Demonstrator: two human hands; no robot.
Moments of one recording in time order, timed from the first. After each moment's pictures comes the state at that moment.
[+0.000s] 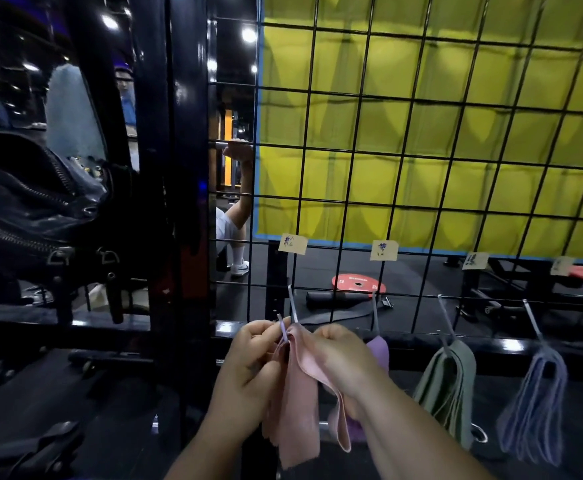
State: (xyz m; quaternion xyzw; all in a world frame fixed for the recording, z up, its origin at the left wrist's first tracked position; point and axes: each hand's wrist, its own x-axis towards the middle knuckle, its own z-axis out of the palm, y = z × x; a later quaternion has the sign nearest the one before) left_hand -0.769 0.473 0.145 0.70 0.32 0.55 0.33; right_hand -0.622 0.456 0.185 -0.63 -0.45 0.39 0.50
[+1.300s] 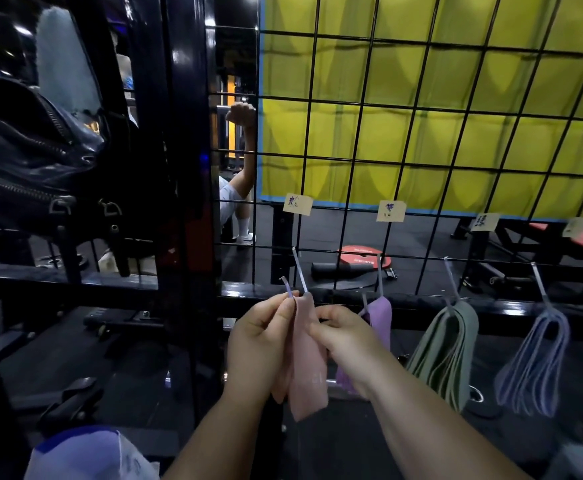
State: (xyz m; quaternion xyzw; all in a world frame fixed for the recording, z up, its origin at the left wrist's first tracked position) left_hand -0.747 0.447 0.152 0.54 0.37 0.61 0.44; right_hand -0.615 0.443 0.152 -0.59 -0.52 0.39 0.48
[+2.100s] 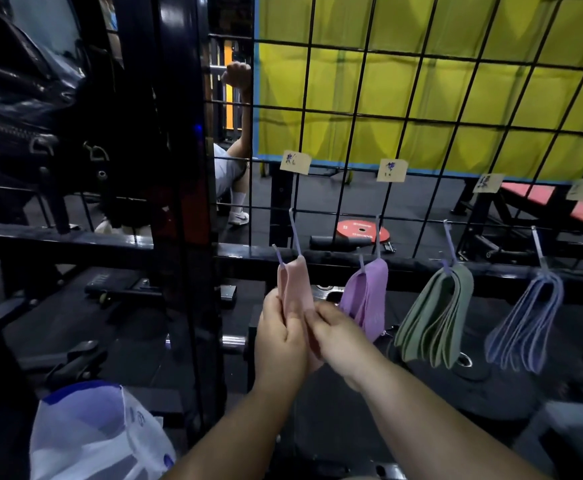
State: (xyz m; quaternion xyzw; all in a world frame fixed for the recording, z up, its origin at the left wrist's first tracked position) left_hand -0.713 0.447 0.081 0.57 0.46 0.59 0.36; right_hand -0.617 0.437 0.100 -0.64 -0.53 0.37 0.42
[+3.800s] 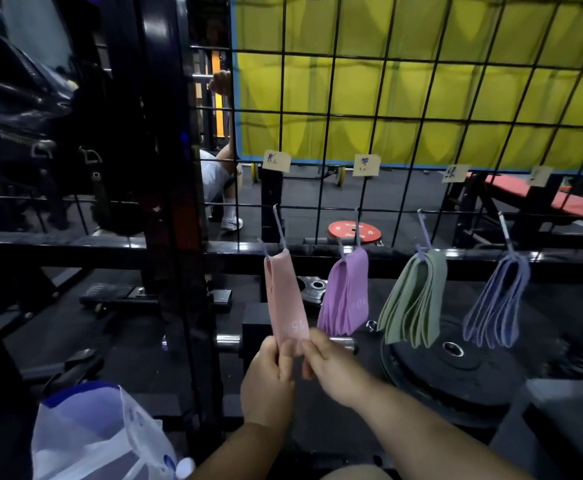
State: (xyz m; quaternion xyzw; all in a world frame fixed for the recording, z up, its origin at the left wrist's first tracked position) left_hand -0.725 0.415 0.012 0.64 0.52 0.49 0.29; right_hand -0.602 0.405 0.051 -0.64 -0.64 0.31 0.30
